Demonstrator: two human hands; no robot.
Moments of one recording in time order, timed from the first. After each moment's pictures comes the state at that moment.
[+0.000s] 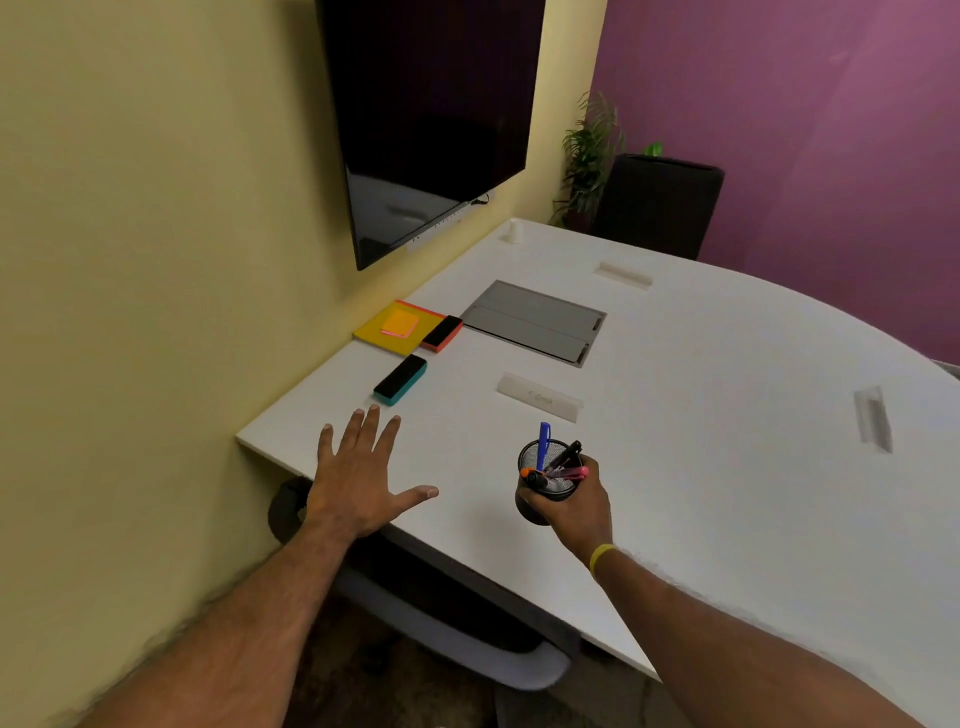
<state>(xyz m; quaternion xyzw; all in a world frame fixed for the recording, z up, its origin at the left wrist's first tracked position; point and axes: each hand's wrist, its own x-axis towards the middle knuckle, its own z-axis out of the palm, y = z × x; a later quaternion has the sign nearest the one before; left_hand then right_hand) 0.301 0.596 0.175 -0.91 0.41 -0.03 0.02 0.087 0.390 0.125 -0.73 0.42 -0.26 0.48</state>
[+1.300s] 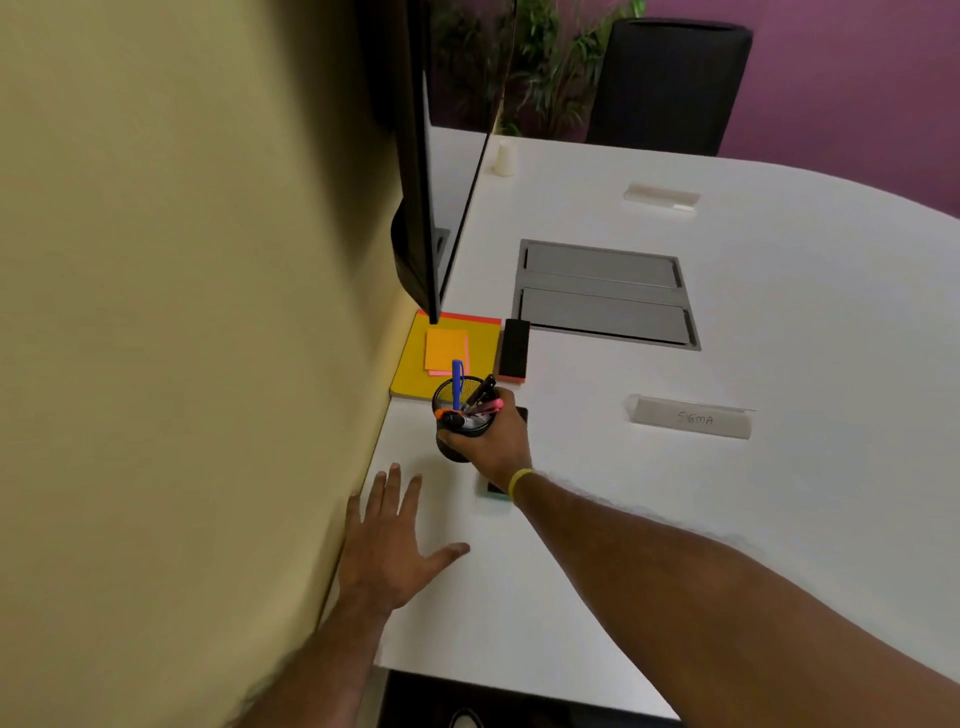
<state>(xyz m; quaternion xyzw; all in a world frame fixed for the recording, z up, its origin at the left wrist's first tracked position) 0.727 0.539 0.035 -0.85 0.52 0.11 0.02 0.637 0.367 0.059 -0.68 0.47 -0.25 0.51</state>
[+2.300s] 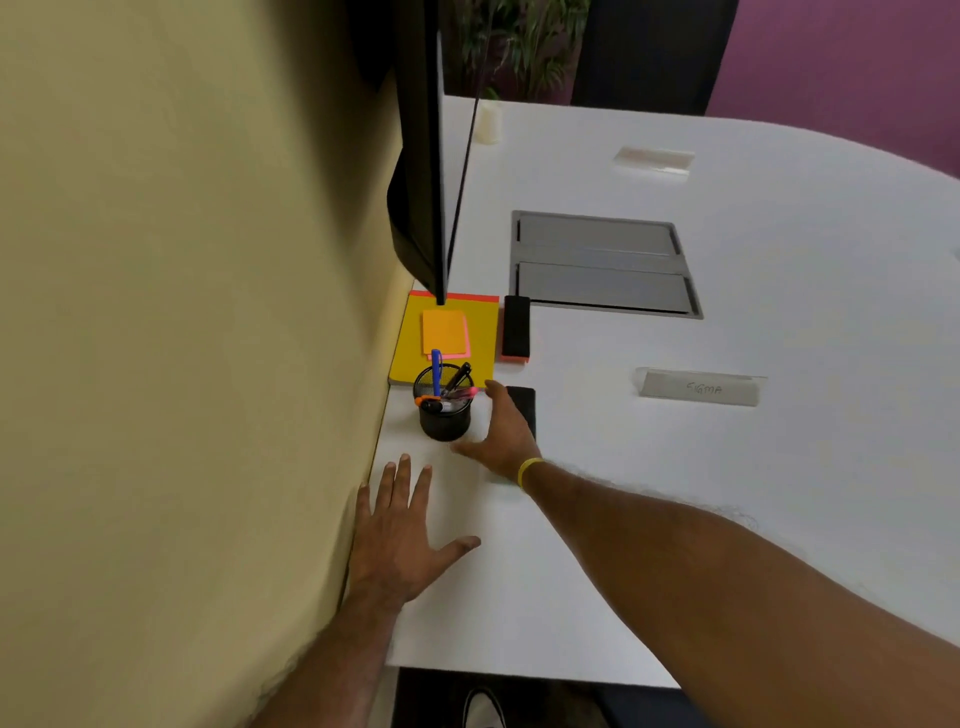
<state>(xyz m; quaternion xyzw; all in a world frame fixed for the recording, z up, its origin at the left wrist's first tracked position) 0.749 0.536 0.010 -0.82 0.55 0.12 0.04 0.651 0.361 0.026 -0.72 0.51 -0.11 0.46</state>
